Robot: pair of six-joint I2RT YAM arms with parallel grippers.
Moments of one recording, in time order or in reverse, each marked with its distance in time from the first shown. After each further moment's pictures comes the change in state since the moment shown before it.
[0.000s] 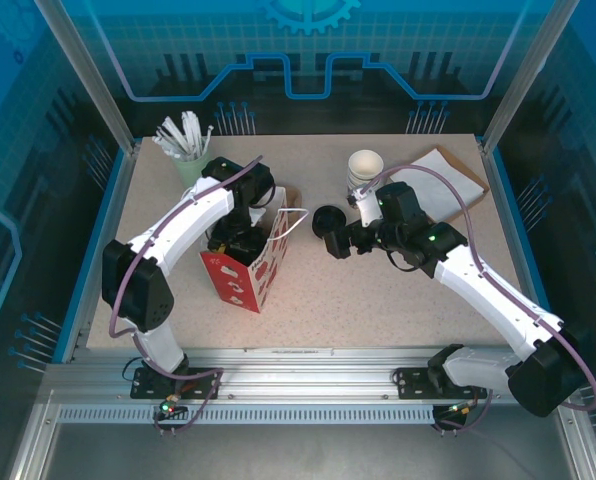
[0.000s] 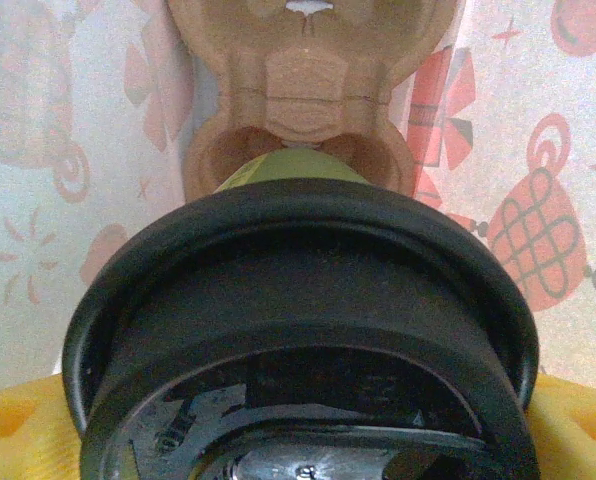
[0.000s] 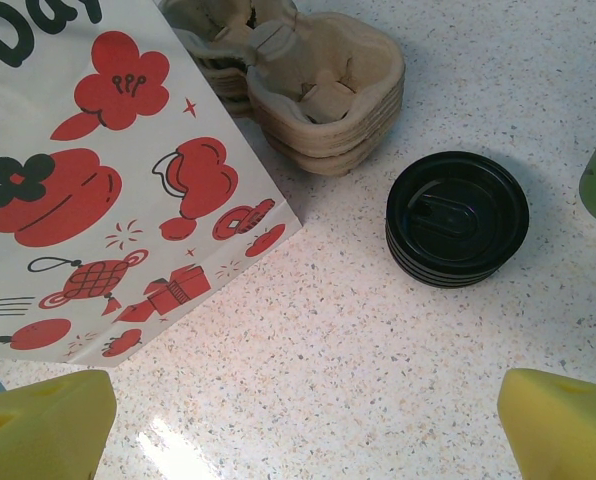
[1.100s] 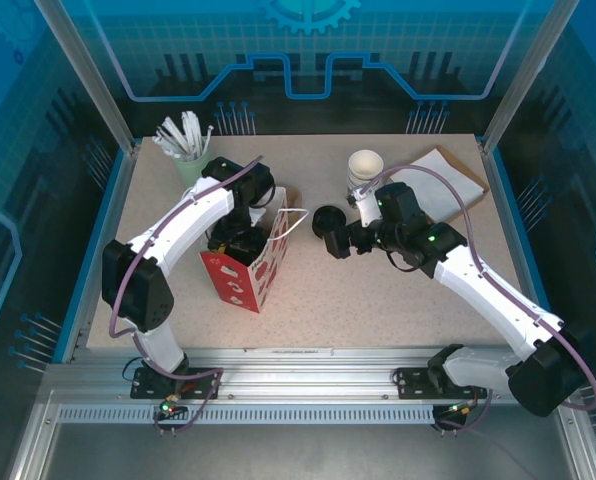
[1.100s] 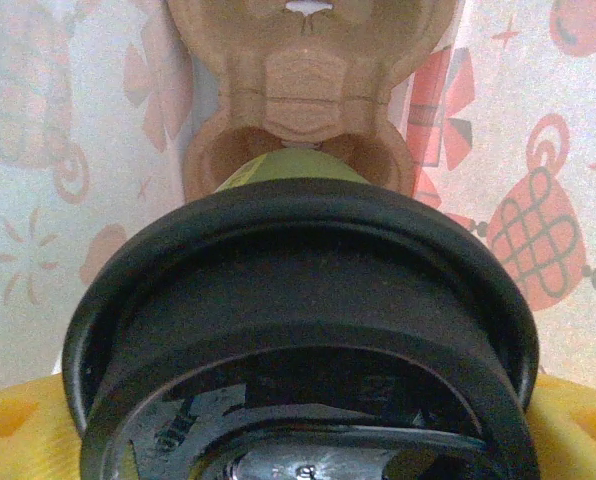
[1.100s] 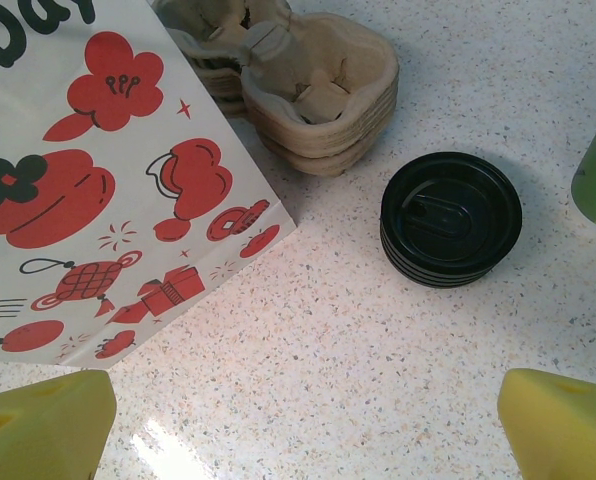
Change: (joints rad) left arm 0.000 0.000 0.000 0.001 0.000 0.003; right arm 0.005 0.000 0.000 0.000 0.017 0.000
